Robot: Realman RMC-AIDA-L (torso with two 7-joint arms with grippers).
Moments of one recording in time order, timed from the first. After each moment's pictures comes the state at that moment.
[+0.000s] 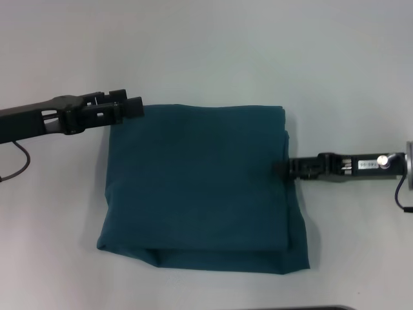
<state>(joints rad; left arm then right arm) -0.45 -2.08 -2.53 -0.73 -1.19 1.77 -1.86 0.50 2.05 -0.60 -0.44 -2.24 -1.53 2.09</state>
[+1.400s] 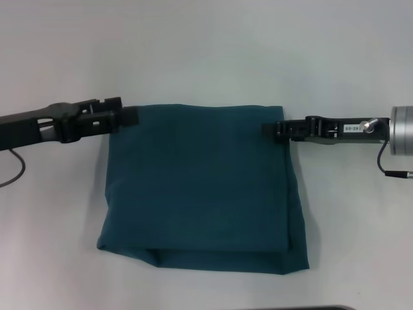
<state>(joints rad) -0.44 -2.07 -2.53 -0.72 -1.17 1.77 -1.83 0.56 2.06 -0.65 -0.46 -2.14 -1.41 2.07</state>
